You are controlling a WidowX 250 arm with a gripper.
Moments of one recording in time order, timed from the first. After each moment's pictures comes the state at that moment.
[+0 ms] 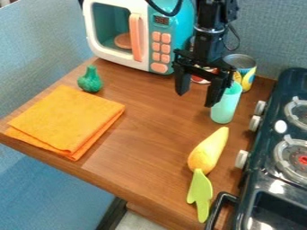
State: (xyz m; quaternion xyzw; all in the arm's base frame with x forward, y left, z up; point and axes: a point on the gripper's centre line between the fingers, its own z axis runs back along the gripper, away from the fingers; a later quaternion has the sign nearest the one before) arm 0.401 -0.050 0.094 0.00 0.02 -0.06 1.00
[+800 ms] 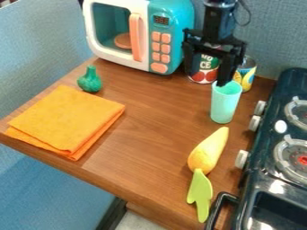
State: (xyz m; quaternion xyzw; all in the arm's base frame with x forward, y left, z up) arm 0.420 -0.054 0.126 -0.02 0.00 -0.06 1.00
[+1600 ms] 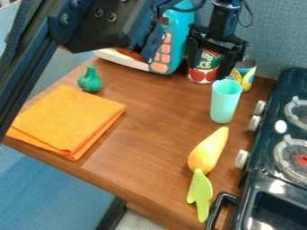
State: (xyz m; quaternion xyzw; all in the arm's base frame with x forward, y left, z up) arm 0.457 -0.042 0.112 0.03 0.03 -0.03 1.00
